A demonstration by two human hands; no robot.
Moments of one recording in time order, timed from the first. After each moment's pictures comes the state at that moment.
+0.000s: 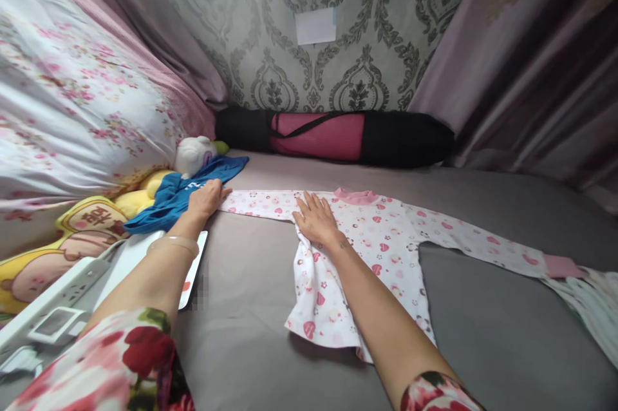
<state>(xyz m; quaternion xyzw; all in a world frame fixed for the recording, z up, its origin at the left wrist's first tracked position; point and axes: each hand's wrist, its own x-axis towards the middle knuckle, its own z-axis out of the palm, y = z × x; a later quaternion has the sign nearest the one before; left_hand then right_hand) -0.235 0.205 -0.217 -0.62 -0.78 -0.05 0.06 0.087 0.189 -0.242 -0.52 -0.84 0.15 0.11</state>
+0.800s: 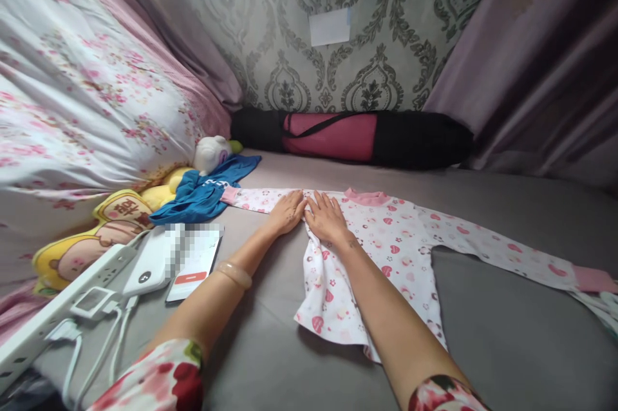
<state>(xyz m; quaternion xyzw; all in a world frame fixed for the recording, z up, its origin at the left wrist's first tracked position) -0.073 0.194 -0.250 -0.77 -0.62 -0.13 -0.08 0.085 0.191 -0.245 -0.52 -0.84 0.13 0.11</state>
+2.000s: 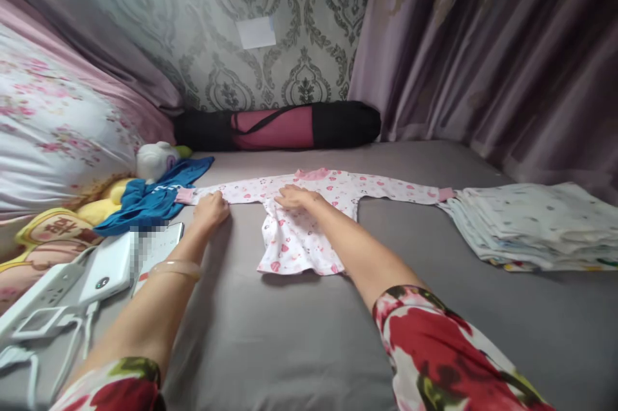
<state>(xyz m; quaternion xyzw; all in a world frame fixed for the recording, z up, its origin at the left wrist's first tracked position) -0.118 0.145 -0.213 -0.63 -0.77 0.00 0.02 0.134 0.169 -0.201 -0.52 -0.81 0.26 0.00</state>
